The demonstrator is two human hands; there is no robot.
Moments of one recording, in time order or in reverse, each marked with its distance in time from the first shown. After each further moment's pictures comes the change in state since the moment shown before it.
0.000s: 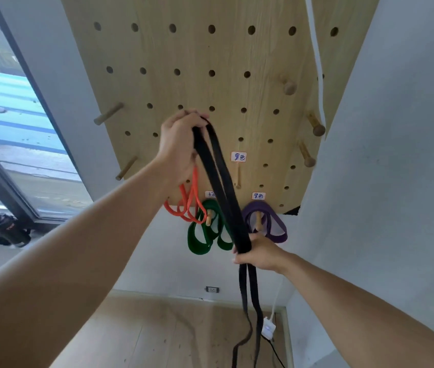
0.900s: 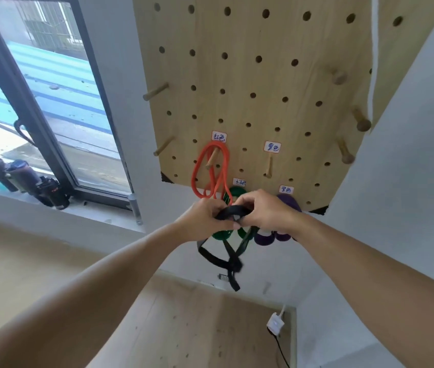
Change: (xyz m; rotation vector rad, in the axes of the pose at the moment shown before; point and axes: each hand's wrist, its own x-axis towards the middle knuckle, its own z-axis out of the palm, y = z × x) left_hand -0.074 -0.123 -0.099 1.014 -0.371 -0.062; right_hand 0.005 -0.092 -0.008 -0.118 -0.040 -0.242
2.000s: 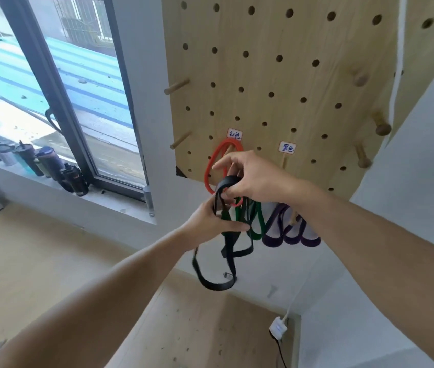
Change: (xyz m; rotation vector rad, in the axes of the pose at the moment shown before) left_hand -0.025 -0.005 0.015 -0.436 0.123 -0.155; right_hand -0.018 -0.099 -0.019 -0.199 -0.017 -0.233
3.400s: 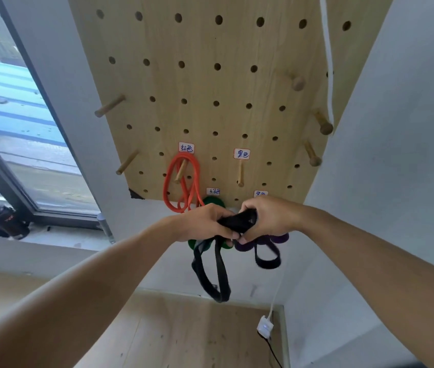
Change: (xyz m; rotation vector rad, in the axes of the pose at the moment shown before) left_hand 0.075 0.052 0.021 0.289 -0.647 0.047; right_hand -0.035 0.105 -0.024 -0.135 -0.161 0.411
